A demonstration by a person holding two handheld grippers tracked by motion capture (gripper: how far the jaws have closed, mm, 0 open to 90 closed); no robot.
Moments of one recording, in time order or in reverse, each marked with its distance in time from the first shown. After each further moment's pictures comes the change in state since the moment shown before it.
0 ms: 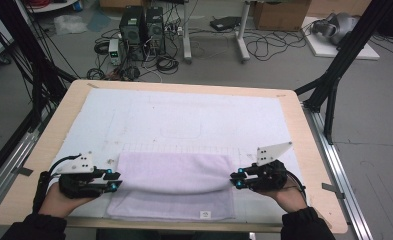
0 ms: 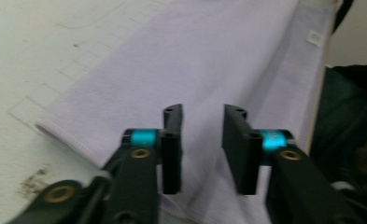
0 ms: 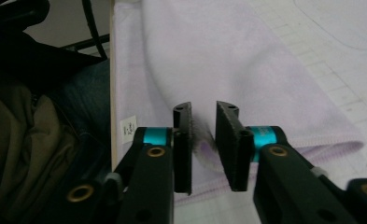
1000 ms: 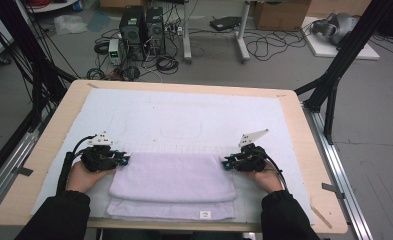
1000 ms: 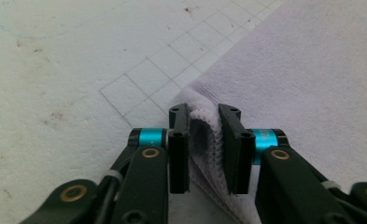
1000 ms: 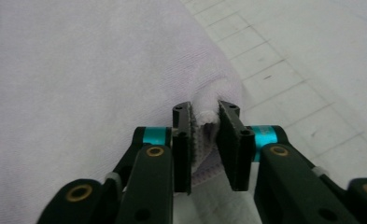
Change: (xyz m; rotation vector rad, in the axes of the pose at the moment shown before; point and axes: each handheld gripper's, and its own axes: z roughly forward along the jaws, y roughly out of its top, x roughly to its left) left arm 0.078 -0.003 0.065 0.088 0.203 -0.165; right arm -0.080 -0.015 0.059 0.084 -0.107 0.152
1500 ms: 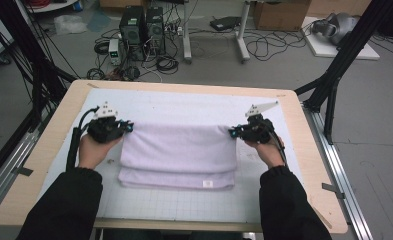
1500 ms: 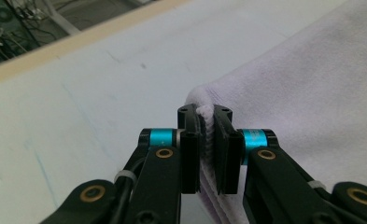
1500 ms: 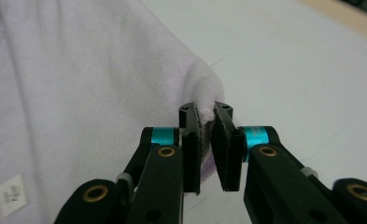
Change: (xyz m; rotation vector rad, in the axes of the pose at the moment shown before) left arm 0.032 0.092 0.004 -0.153 0.214 0.014; right arm -0.041 0.069 -0.041 -0.096 -0.226 -0.007
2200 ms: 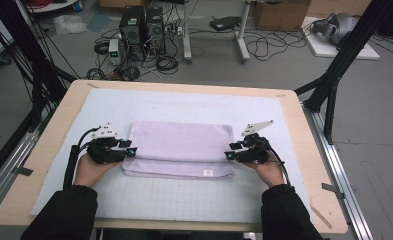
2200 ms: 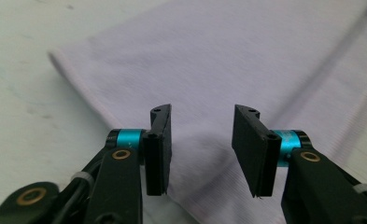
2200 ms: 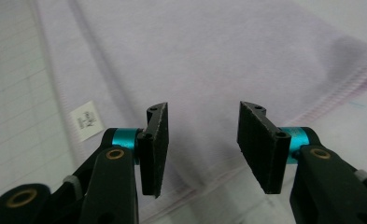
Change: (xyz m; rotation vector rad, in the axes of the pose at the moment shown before) left arm -0.034 -0.073 -0.015 0.046 -0.246 -0.017; right arm 0.038 -0.051 0.013 0.071 0.090 0.017
